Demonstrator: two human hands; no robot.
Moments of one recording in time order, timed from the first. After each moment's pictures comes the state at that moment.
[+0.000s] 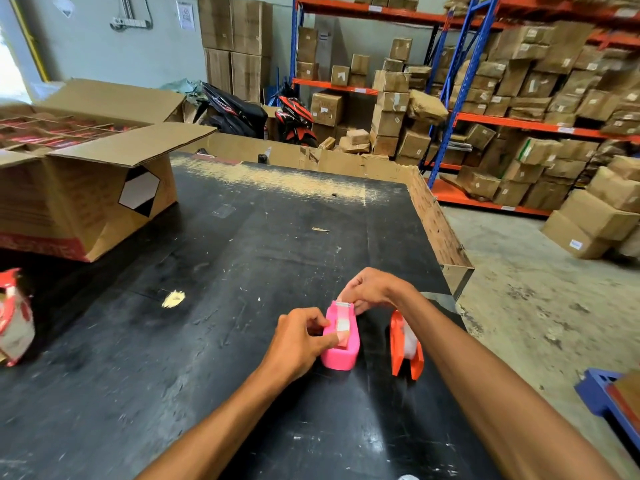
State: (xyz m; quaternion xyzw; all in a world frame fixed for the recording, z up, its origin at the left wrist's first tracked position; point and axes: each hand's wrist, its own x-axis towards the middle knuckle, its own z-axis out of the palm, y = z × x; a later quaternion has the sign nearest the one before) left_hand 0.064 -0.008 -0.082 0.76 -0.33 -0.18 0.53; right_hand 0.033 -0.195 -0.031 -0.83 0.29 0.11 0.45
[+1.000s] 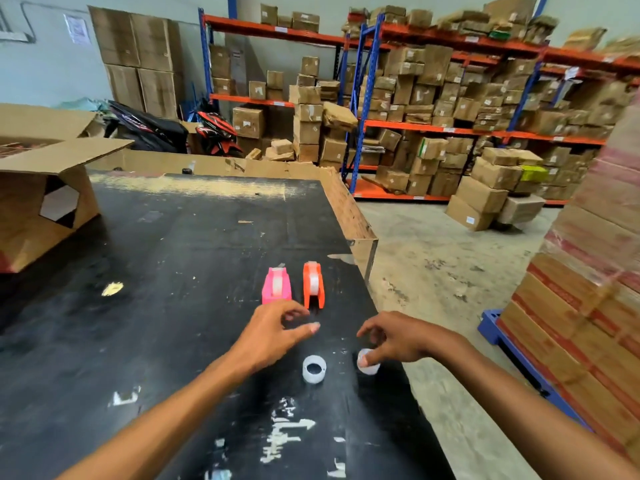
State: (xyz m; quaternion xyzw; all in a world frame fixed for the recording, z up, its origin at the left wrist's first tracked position) left_hand -0.049 0.030 -0.057 0.74 -0.51 -0.15 0.42; right_hand -0.245 -0.111 -0.008 -0.91 0.32 0.13 0.22
